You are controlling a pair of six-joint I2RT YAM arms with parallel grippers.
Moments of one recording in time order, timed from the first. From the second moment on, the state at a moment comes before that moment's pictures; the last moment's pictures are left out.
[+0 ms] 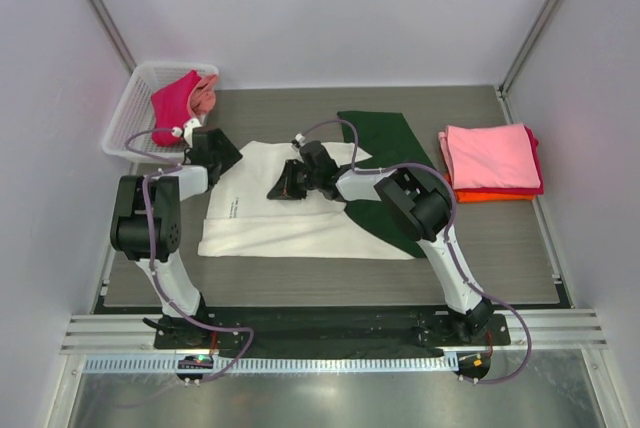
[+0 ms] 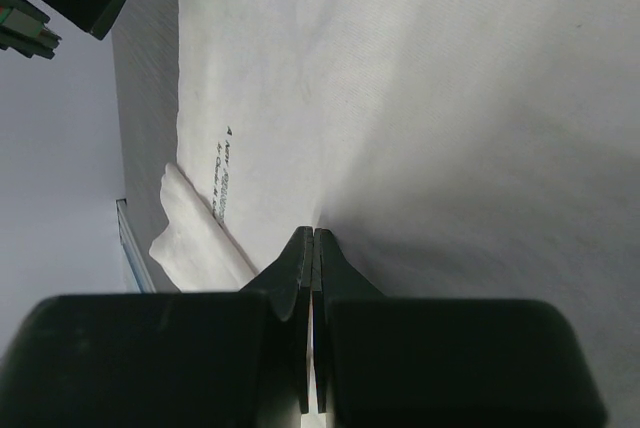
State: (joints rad) left arm -0.05 1.83 0.98 0.19 -0.16 -0.65; right arm 0.73 2.32 1.49 0.26 -0.43 0.88
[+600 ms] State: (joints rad) left arm -0.16 1.77 0.94 0.15 -0.22 -0.60; right arm 0.72 2.32 1.44 0.34 -0.45 0.92
